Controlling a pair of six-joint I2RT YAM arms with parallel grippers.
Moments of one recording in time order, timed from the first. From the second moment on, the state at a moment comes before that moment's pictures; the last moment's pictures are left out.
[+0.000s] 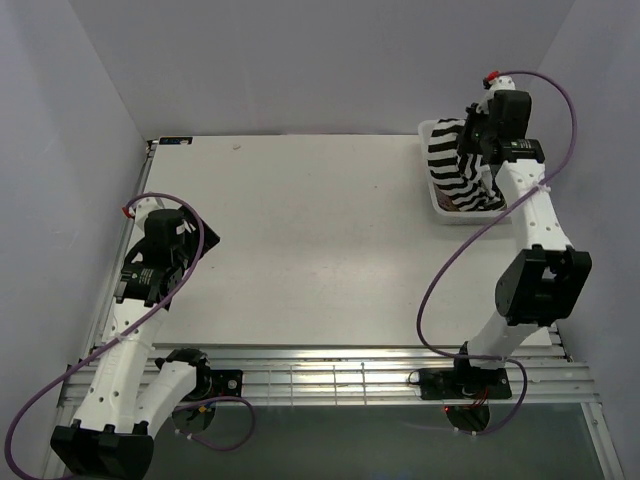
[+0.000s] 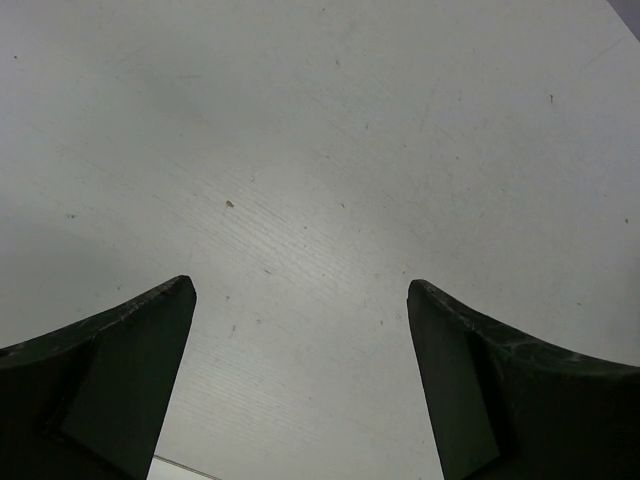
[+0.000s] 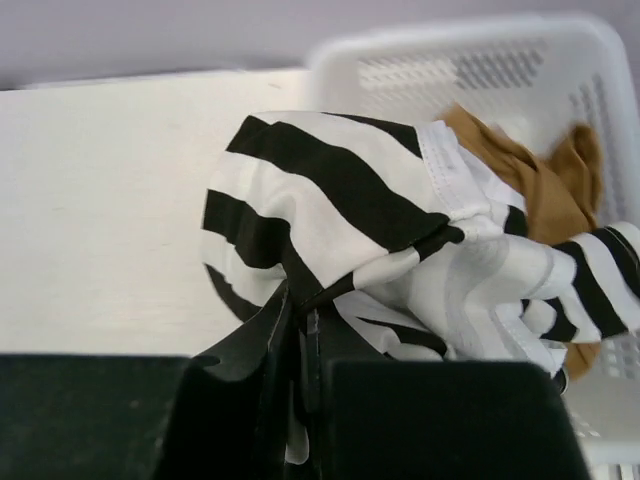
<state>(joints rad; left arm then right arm) -0.14 0.84 0.92 -0.74 -0.31 -0.69 -0.04 1.74 1.68 -0.46 -0.09 0.12</state>
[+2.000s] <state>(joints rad) -0.68 1.08 0.49 -0.67 0.25 -0.96 0.82 1.89 1.62 -0.52 -0.10 -0.05</state>
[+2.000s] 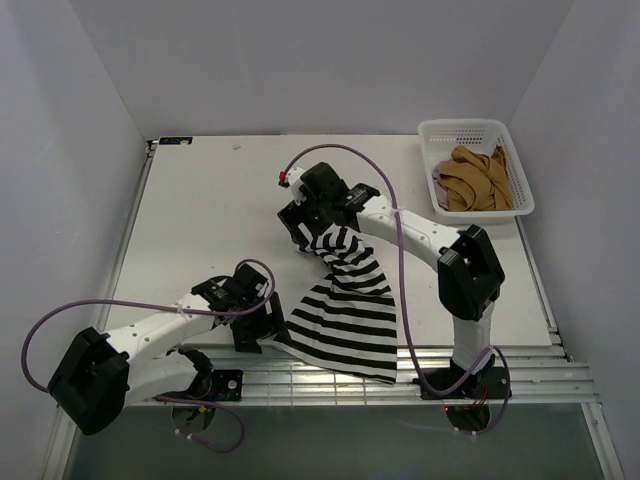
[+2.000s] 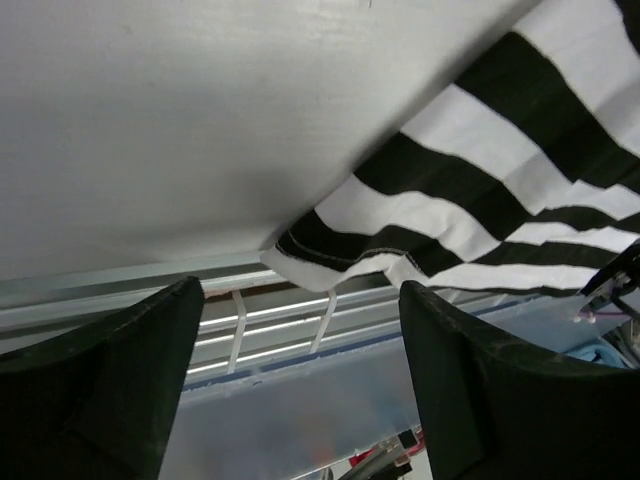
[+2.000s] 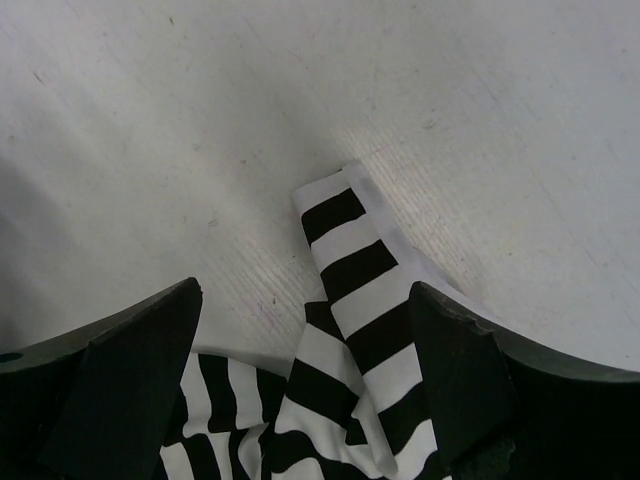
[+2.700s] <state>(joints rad) -0.72 1.21 0.54 -0.60 0.20 -0.98 0.83 2.22 1.74 -0.59 0.04 -0.09</state>
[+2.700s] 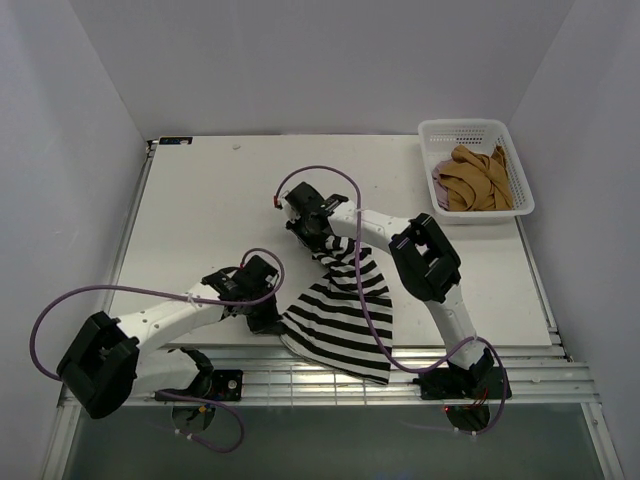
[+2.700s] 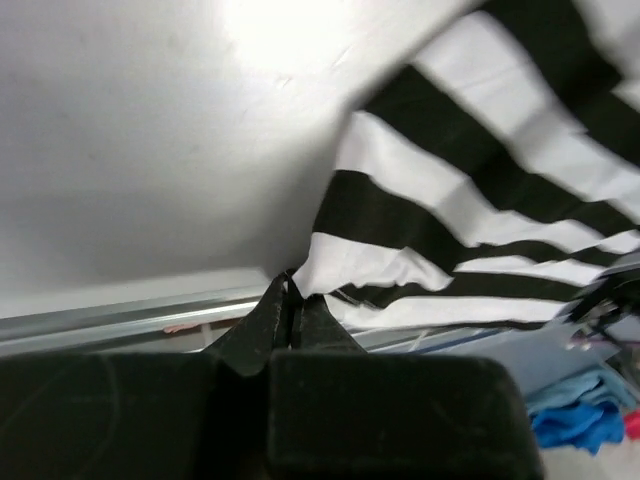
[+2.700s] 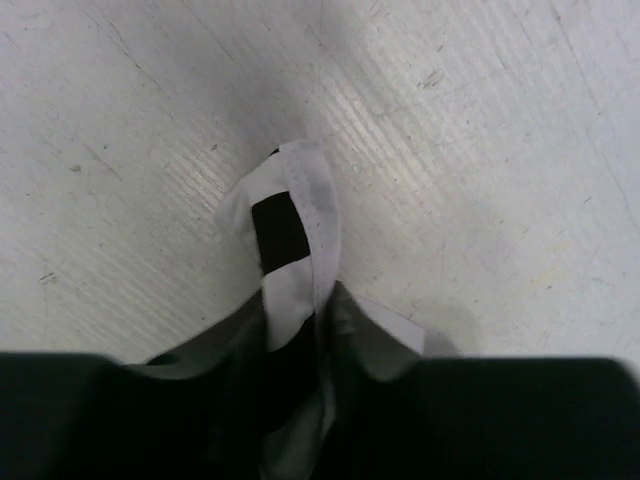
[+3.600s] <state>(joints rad) -0.72 0.77 1.39 -0.85 -0.60 -0.91 0.48 0.93 1.44 -0.42 0.25 0.10</state>
